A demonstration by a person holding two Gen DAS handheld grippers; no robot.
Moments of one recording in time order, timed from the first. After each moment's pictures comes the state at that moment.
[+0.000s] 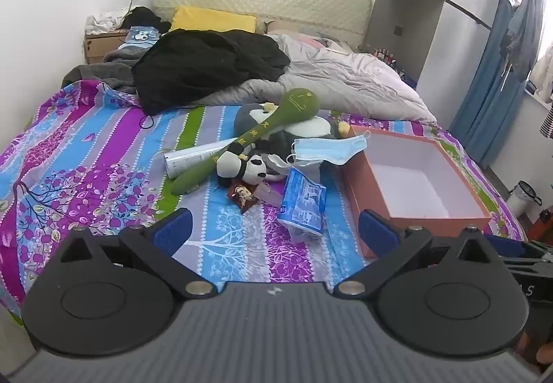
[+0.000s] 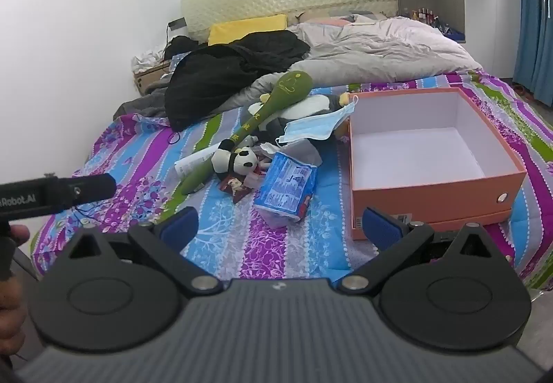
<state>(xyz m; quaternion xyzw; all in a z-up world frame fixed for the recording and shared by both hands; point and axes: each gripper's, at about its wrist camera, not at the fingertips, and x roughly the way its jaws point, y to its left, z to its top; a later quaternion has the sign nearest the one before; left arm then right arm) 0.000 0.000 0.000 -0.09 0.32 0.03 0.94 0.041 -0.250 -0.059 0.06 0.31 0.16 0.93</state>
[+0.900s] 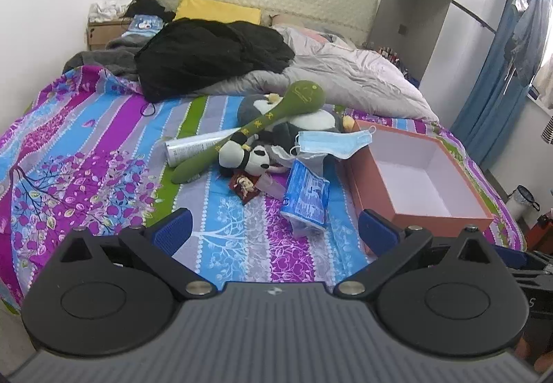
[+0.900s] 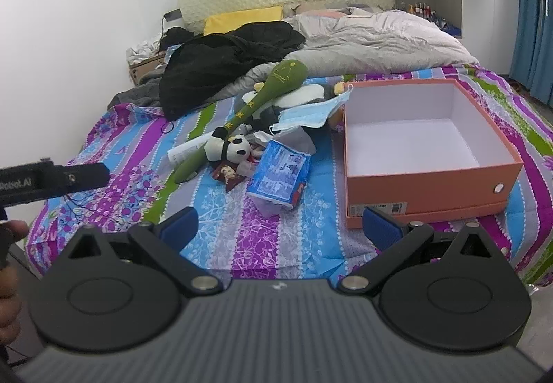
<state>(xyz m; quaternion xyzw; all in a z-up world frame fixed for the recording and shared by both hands) 0.005 0.011 -0.015 -0.11 0.32 0.03 0.94 0.042 -0.252 -0.070 0.05 0.33 0.15 0.93</state>
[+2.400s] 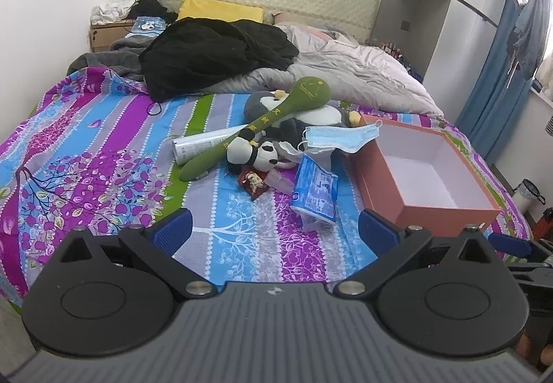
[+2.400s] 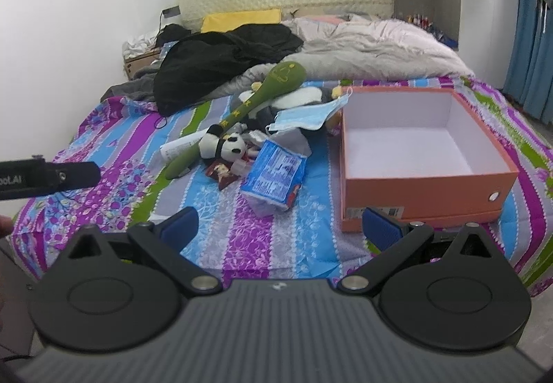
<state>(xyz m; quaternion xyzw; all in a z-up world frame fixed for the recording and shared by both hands) -0.003 0.017 -0.020 -0.09 0.32 0.04 0.94 0.035 -0.238 -0.074 0.03 0.31 0.13 0.94</state>
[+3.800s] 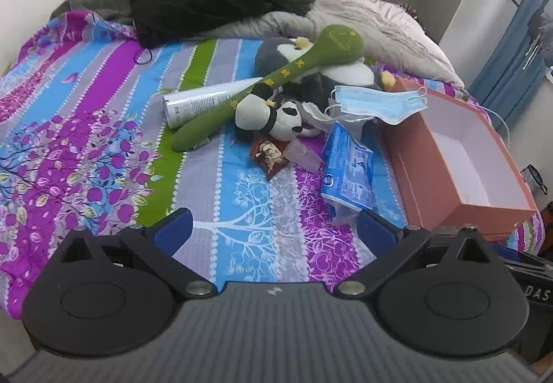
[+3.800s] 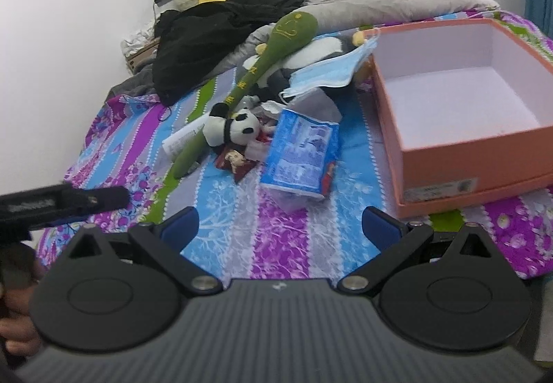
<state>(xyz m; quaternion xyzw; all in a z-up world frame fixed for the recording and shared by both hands) 0.125 0.074 -0.105 -0.13 0.41 0.02 0.90 0.135 -0.210 -0.139 0.12 0.39 0.17 0.90</state>
